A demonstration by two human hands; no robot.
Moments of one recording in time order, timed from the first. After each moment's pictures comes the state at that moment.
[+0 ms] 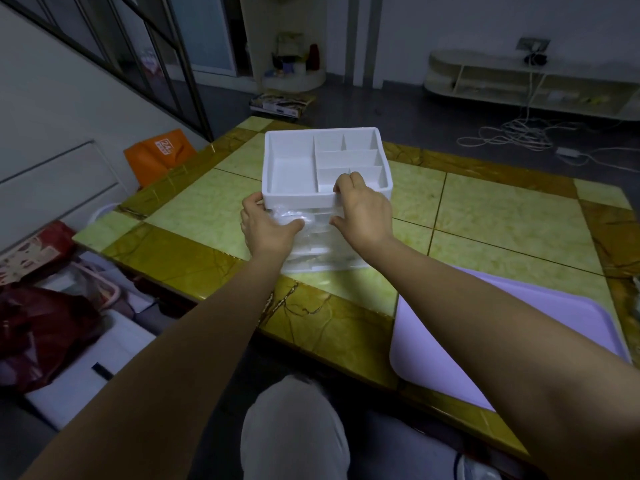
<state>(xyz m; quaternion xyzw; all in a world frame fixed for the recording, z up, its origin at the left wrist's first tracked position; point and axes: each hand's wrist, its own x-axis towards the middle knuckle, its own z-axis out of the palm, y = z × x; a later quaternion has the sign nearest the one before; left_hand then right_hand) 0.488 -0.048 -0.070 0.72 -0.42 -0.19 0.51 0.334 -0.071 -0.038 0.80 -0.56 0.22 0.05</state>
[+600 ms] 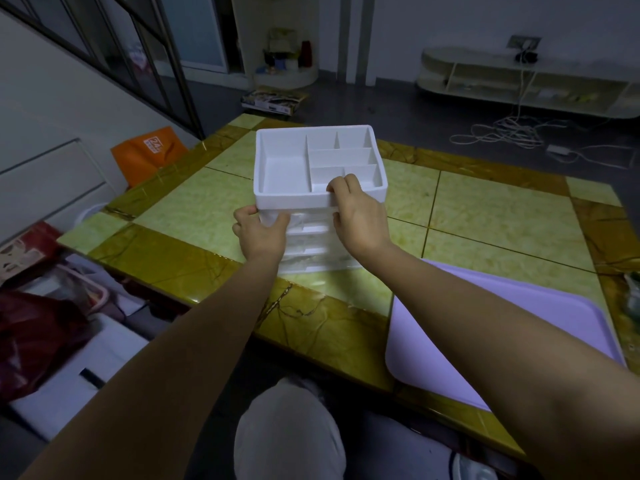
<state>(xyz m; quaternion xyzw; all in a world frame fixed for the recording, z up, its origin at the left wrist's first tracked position) 0.481 -0.049 -0.072 0.74 -0.34 -0.26 0.52 0.330 -0.073 -0.049 0.81 -0.53 0.26 0.04</state>
